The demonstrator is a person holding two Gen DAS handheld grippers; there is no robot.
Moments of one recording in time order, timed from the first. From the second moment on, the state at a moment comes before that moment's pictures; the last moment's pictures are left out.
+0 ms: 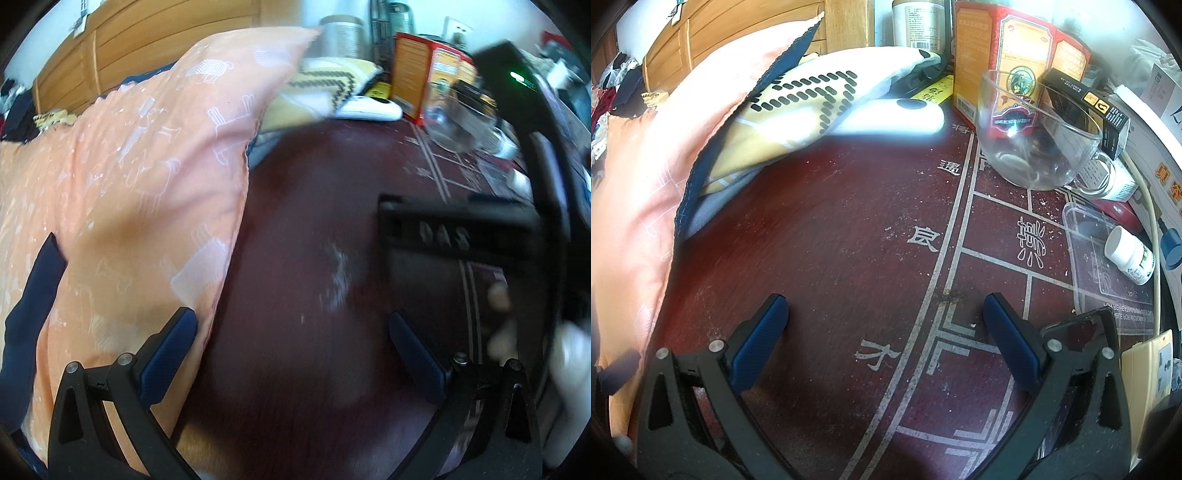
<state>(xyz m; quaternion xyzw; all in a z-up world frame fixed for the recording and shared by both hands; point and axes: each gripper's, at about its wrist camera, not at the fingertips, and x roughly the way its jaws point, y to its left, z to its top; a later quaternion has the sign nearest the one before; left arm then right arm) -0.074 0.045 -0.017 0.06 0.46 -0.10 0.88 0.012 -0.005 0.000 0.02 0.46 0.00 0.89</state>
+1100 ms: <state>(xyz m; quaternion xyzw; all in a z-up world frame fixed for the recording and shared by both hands) -0.441 0.305 0.298 -0.11 -0.09 0.03 0.99 -0.077 0.028 0.118 0.05 0.33 0.21 0.92</state>
